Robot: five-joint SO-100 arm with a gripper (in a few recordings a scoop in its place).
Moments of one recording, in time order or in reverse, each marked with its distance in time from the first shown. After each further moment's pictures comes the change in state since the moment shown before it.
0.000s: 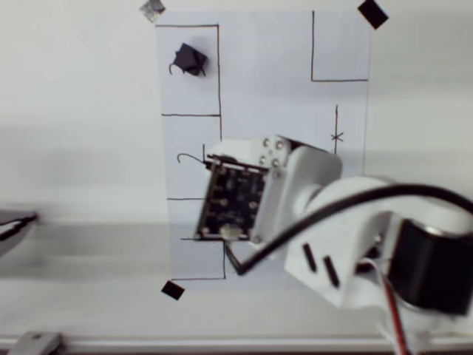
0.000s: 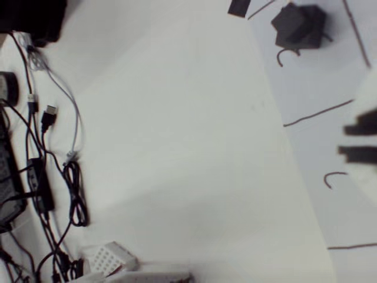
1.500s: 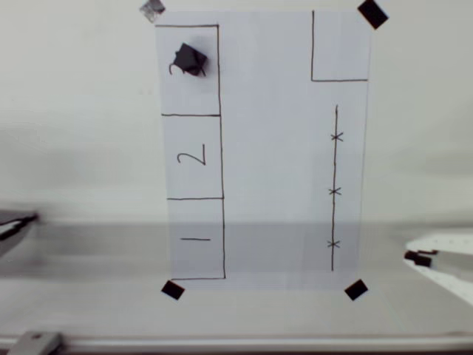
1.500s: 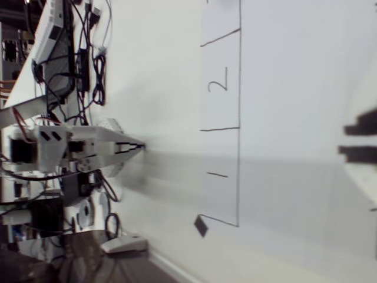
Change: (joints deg) arm -13.5 105.1 93.2 0.0 -7.3
